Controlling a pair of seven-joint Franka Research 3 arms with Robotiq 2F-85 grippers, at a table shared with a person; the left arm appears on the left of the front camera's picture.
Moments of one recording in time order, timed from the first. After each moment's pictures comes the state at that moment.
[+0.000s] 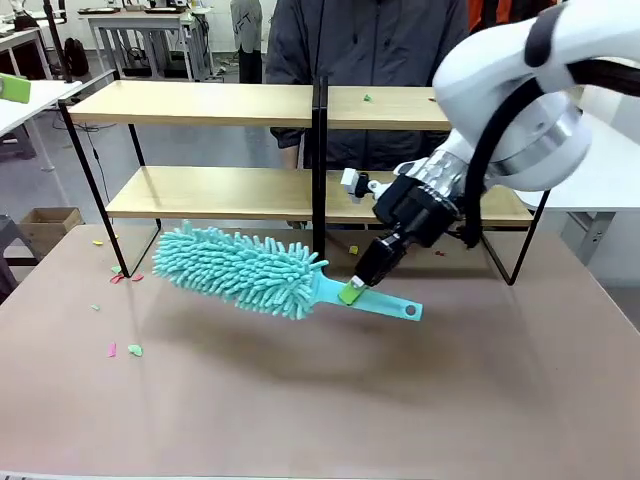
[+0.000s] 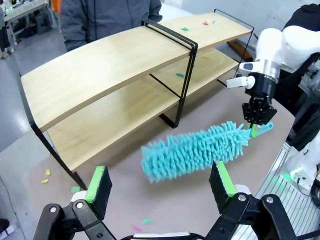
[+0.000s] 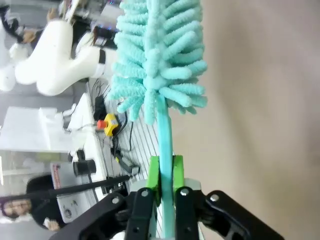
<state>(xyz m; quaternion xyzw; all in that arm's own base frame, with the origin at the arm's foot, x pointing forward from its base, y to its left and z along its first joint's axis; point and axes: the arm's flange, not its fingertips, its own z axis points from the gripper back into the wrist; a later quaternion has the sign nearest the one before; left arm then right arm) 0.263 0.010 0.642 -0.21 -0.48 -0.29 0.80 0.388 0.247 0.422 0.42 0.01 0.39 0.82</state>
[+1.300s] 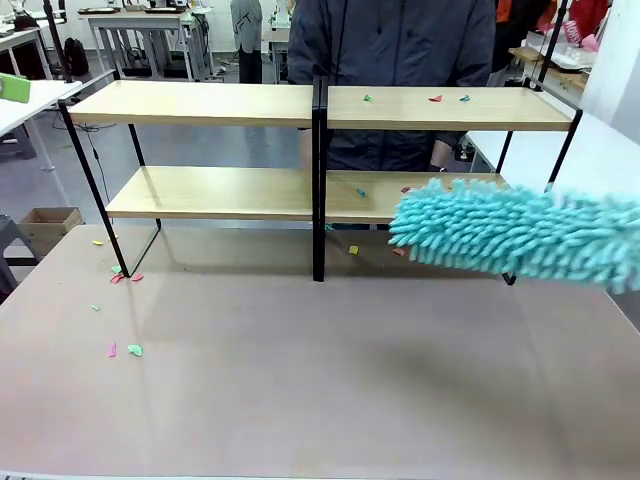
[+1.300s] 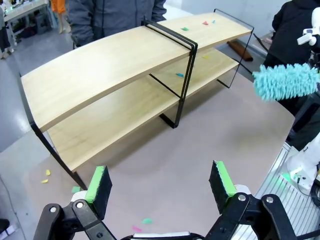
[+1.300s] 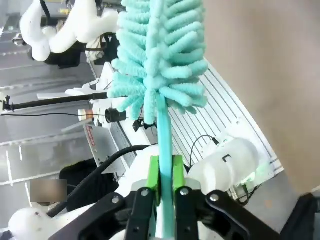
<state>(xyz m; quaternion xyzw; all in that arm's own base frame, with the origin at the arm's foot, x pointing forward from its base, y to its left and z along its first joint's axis) 0.263 0.010 0.642 -0.21 -0.48 -0.29 0.80 0.277 -0.097 0.587 0.41 0.04 0.30 0.86</state>
